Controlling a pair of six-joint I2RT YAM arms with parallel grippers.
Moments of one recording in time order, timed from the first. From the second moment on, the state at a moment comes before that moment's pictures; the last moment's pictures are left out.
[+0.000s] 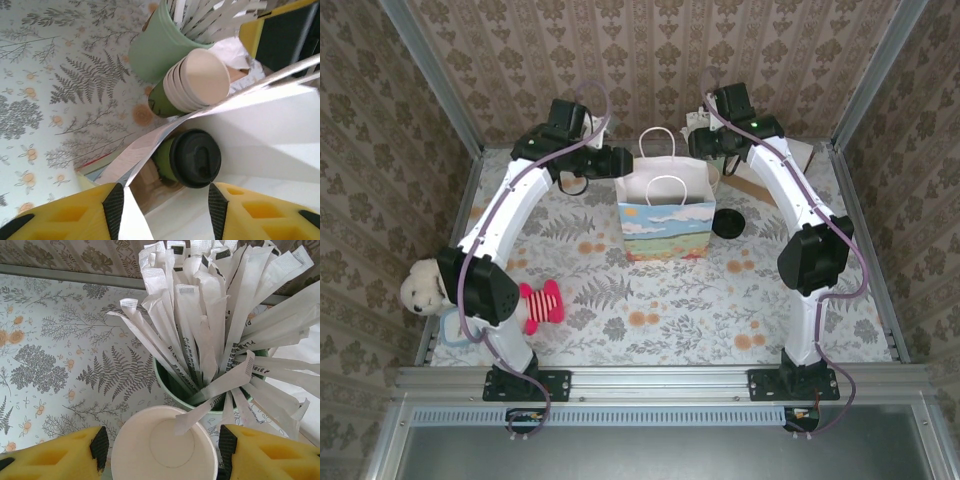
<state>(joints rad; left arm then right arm) -0.43 1.78 1.89 -0.92 0.45 -0.28 0.27 2.03 2.13 -0.90 0.00 0.13</state>
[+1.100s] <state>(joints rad) -0.41 1.69 1.85 -1.11 0.25 -0.22 0.28 2.13 2.18 -0.89 0.06 0.11</state>
